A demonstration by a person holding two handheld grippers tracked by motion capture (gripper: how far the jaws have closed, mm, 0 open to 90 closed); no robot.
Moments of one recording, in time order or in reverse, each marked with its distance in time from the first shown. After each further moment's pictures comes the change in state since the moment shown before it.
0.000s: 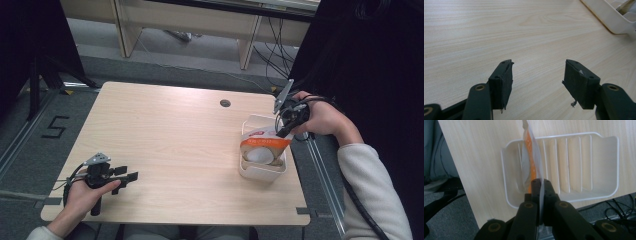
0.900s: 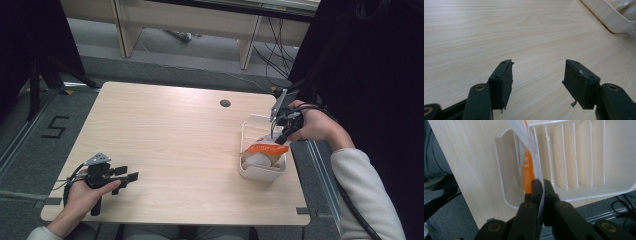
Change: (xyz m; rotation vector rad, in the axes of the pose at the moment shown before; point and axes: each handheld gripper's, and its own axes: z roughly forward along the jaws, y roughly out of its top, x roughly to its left) left arm -0.001 0.000 0.000 0.004 0.001 0.005; right arm -0.003 -0.004 0.035 0.062 0.022 0.024
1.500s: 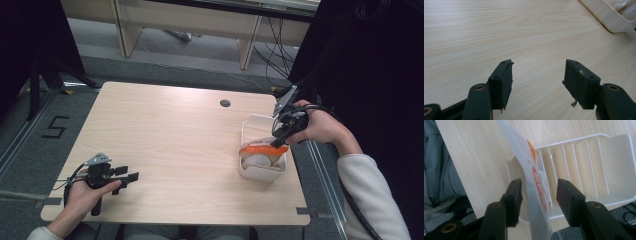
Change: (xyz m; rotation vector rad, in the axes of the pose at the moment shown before) left arm -0.001 0.000 0.000 -0.002 -0.002 0.011; right arm 0.016 -0.004 -0.018 -0.172 0.031 0.094
